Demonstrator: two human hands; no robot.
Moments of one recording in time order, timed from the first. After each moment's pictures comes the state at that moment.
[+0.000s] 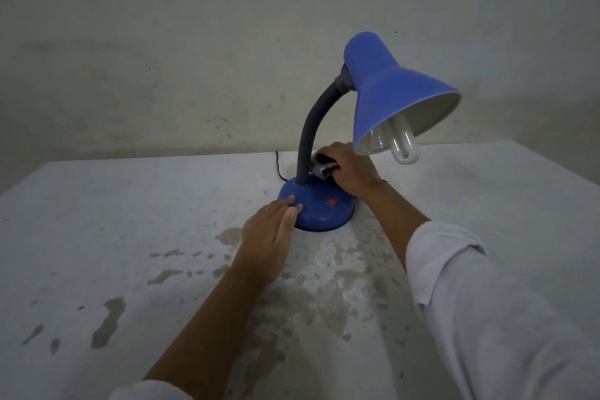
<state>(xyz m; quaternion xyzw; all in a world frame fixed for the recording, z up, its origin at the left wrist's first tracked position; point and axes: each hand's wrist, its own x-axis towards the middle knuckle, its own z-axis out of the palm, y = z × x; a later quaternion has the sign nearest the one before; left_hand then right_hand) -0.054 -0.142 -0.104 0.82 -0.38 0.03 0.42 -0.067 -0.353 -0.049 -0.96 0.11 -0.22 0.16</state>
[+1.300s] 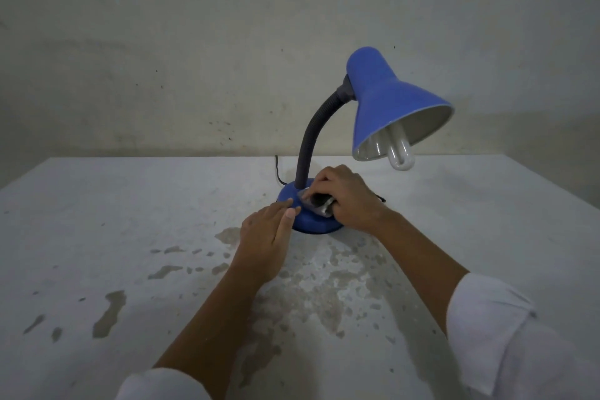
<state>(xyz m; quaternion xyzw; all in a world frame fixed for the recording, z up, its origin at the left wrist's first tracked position) -0.057 -0.142 -0.100 0.82 -0.38 0.03 0.44 -0.109 -0.322 -0.051 -0.98 0.00 -0.18 0.09</state>
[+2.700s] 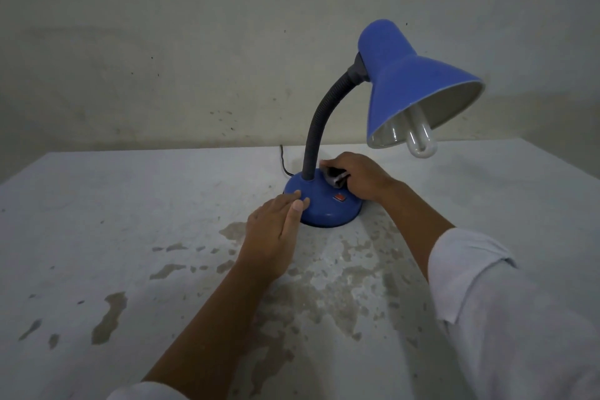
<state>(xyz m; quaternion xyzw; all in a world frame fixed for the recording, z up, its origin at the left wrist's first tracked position) -0.053 -0.142 -0.104 0.82 -0.38 0.01 0.44 -0.072 -0.358 -0.058 -0.98 0.10 -0.11 0.14</state>
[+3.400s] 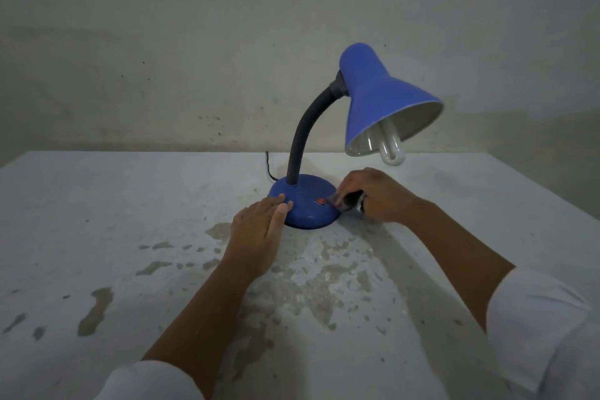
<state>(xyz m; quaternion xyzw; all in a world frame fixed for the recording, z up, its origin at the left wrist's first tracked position) -0.056 -0.141 -0.098 0.82 -0.38 0.01 0.43 -0.148 -0.354 -0.030 -0.98 0.05 -0.12 0.13</state>
